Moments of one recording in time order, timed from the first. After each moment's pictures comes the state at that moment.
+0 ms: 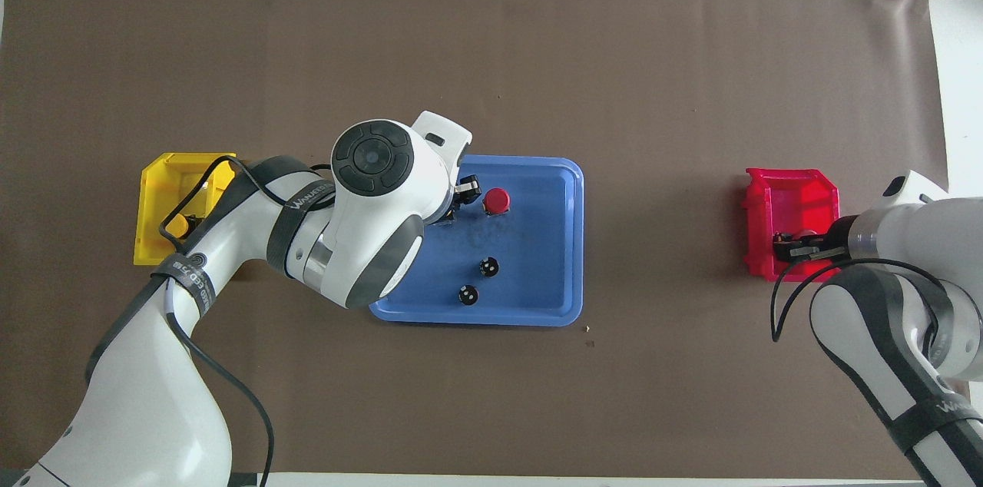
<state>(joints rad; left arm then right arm) -0.59 0.31 -0.07 -1.85 -0.05 2.21 -0.83 -0.03 -0.09 -0.10 -2.41 0.02 2.36 -0.31</state>
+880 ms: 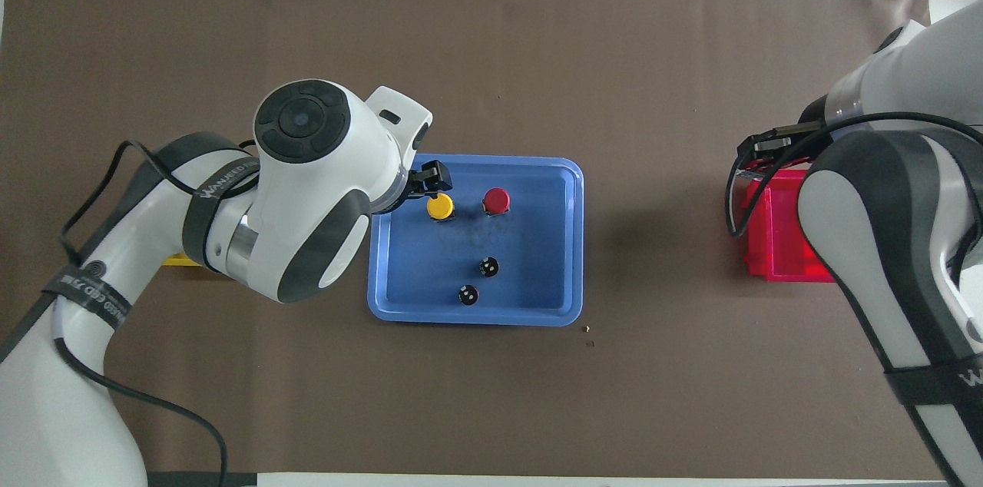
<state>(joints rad) -0.52 0.18 -0.05 -1.78 -0.05 1.93 -0.65 0.22 0.08 -0.09 -1.78 0.03 1.86 0.08</state>
